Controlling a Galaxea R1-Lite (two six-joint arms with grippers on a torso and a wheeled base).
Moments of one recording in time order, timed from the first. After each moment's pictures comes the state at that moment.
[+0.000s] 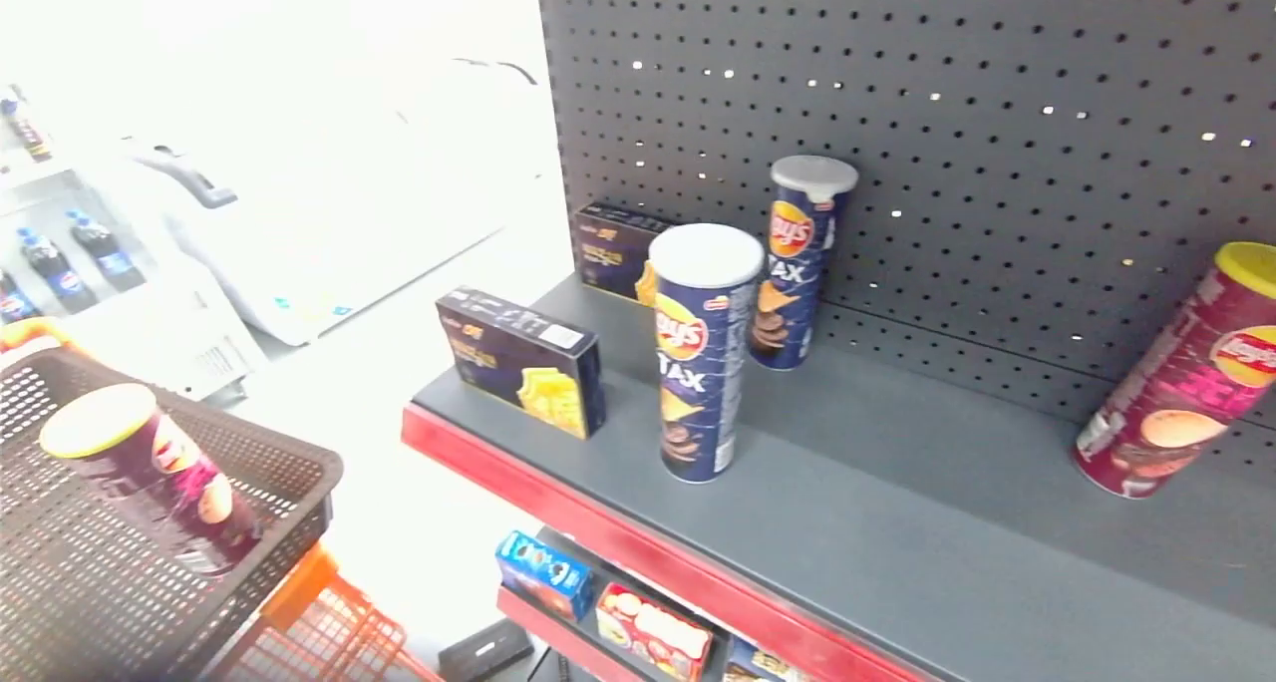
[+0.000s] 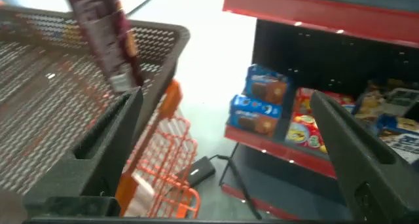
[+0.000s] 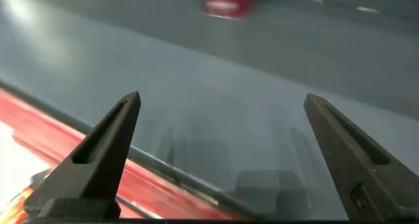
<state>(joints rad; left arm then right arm) 0.00 0.01 0.00 0.00 -0.07 0.03 0.00 0.00 0.00 0.00 -0.04 0.00</state>
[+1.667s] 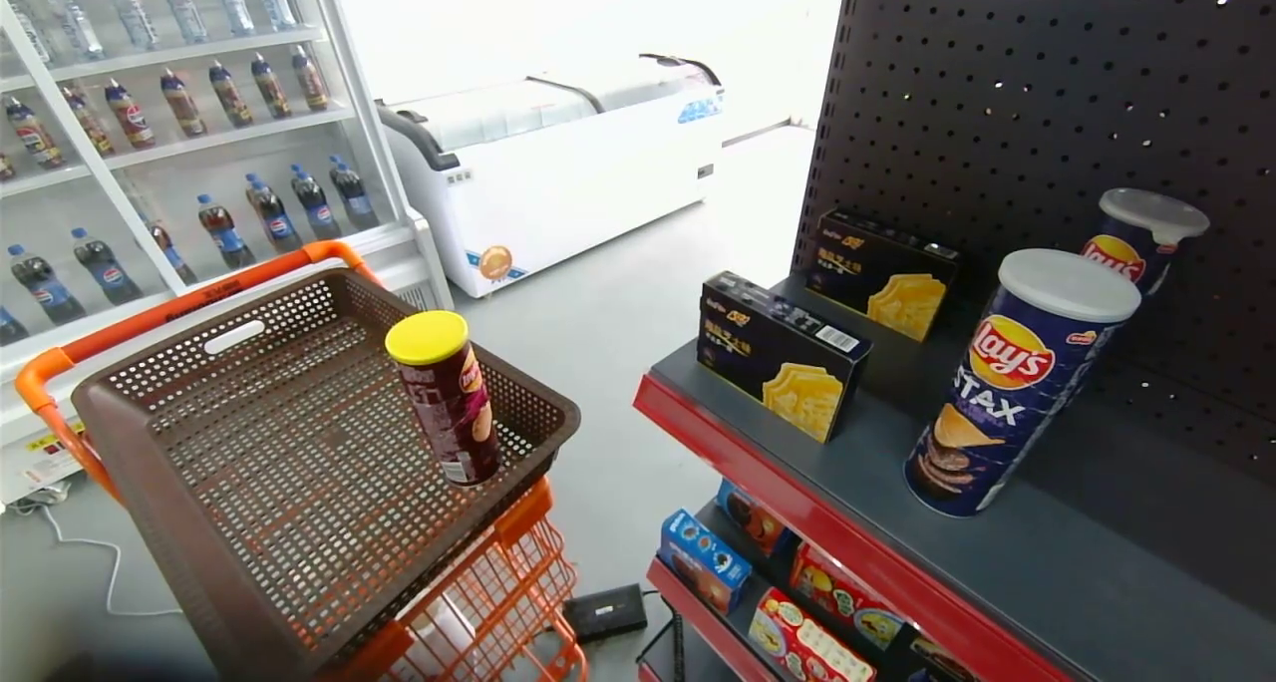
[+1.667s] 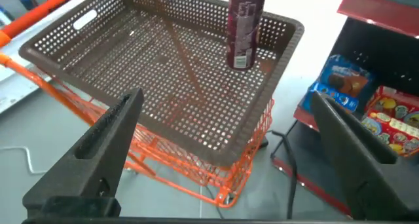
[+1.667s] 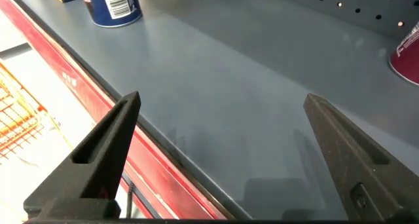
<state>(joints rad) -0.03 0.48 -0.41 0.08 -0.03 0.08 0.00 0.00 0.00 0.00 -0.04 0.00</state>
